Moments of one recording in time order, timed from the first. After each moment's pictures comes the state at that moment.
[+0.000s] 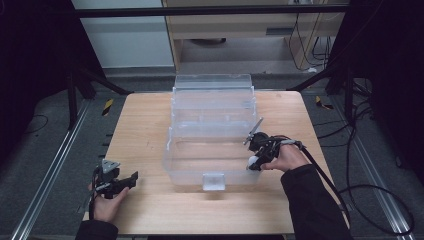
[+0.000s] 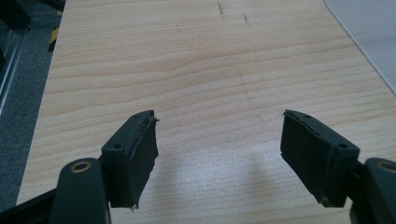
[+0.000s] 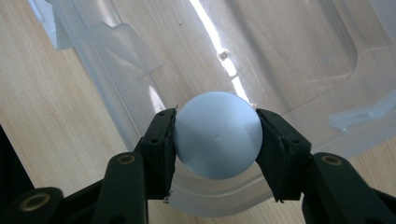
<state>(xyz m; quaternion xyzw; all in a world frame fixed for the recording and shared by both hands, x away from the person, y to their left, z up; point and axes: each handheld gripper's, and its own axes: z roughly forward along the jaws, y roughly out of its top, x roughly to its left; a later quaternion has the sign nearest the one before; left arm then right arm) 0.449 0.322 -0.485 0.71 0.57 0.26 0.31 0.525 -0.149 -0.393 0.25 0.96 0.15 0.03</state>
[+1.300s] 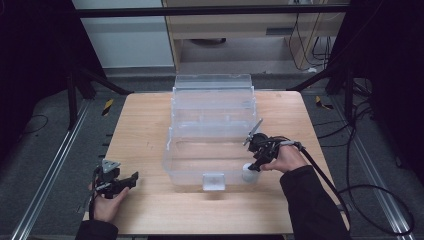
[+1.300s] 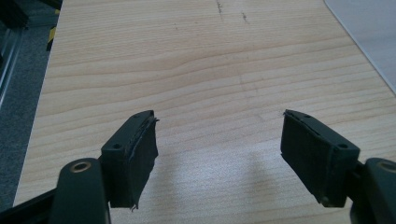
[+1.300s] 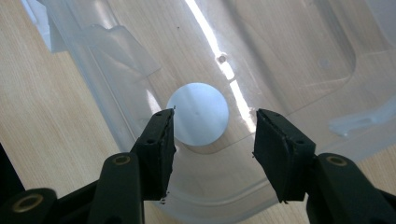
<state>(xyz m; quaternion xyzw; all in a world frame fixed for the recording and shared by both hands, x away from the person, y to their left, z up) 0.450 0.322 -0.485 0.71 0.57 0.26 0.31 0.524 -0.148 -0.396 0.25 0.95 0.15 0.04</state>
